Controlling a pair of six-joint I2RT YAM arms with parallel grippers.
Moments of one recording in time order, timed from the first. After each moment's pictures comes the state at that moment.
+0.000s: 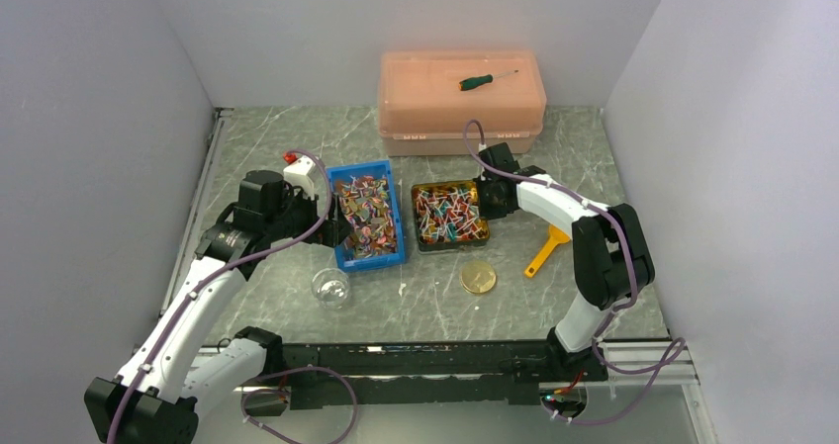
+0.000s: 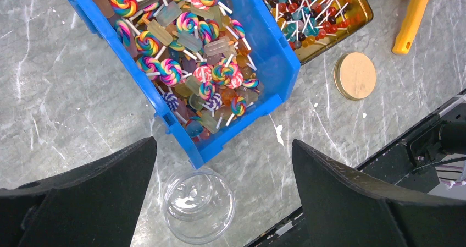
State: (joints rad) left arm -0.30 0.91 0.88 -0.59 0.32 -0.18; right arm 0.38 1.70 1.11 -0.49 0.05 0.26
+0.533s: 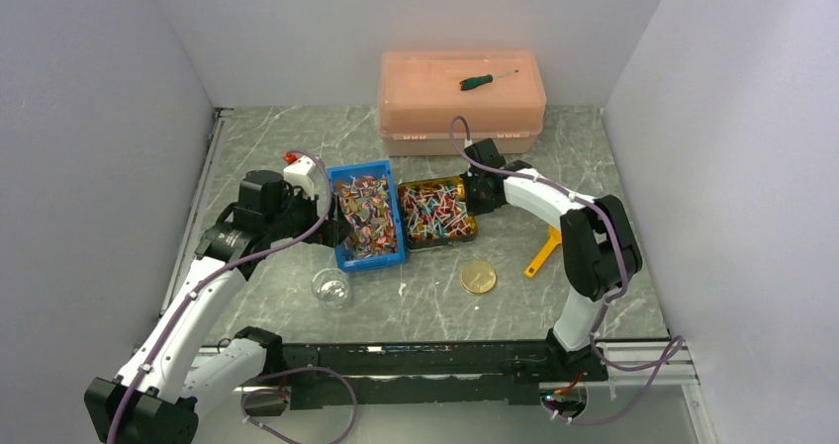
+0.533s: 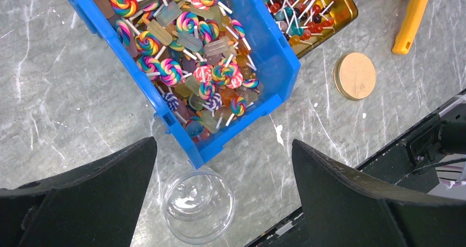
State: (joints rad) left arm -0.30 0.91 0.88 -0.59 0.32 -0.18; right arm 0.43 1.77 1.19 -0.49 0.04 0.28
